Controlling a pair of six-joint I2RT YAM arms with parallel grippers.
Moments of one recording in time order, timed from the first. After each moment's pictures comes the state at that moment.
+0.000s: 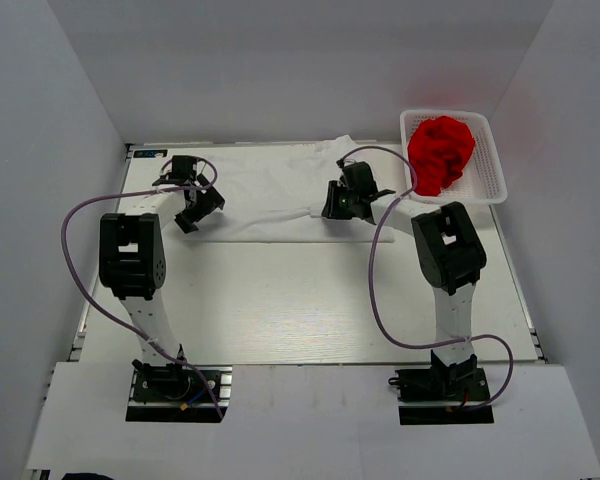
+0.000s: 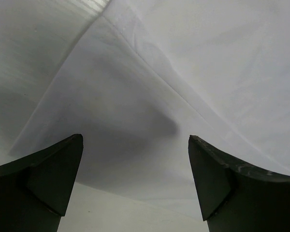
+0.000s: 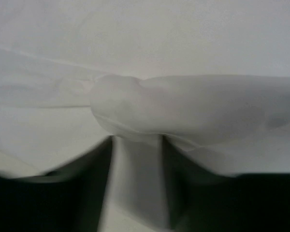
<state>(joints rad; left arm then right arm) -0.04 1.94 1.37 -0.45 -0.08 -0.70 0.46 2.07 1.37 -0.06 -0.16 0.36</state>
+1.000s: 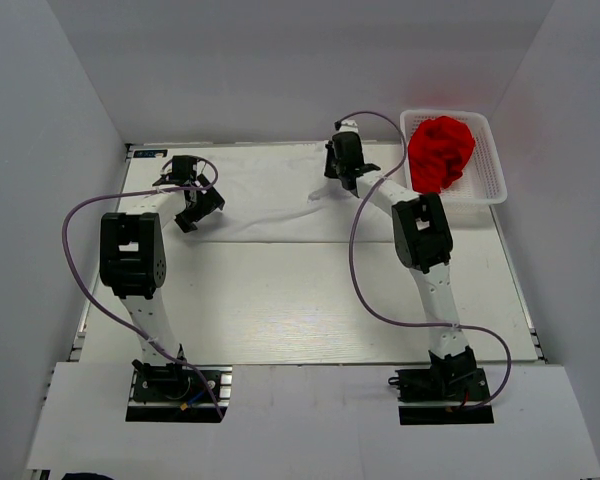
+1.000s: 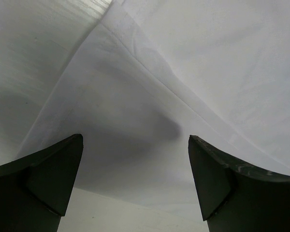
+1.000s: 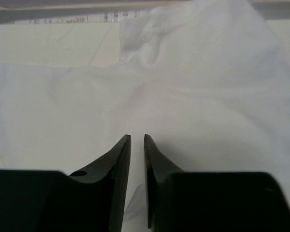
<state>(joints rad) -0.03 1.96 1.37 -0.43 -0.09 -0.67 0.43 2.43 1.95 -0.03 0.13 0.30</state>
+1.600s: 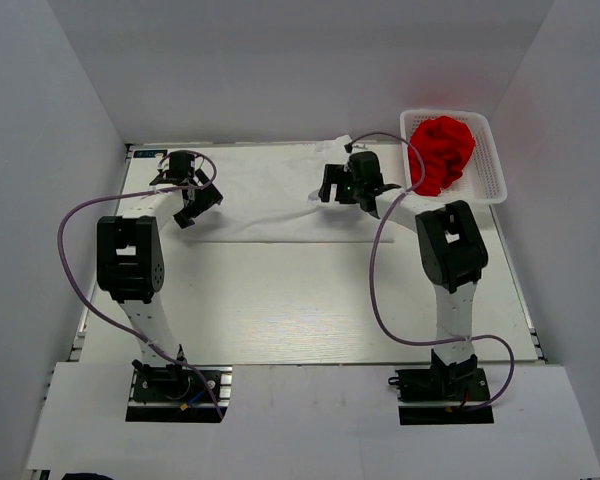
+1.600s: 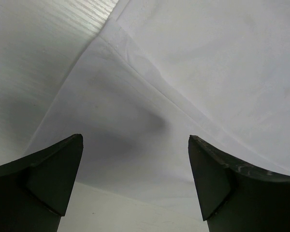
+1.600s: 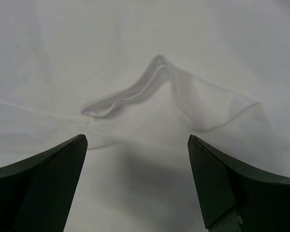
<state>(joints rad) -0.03 1.92 1.37 -0.42 -0.10 -0.65 0.42 2.05 1.41 0.05 -0.05 0.31</state>
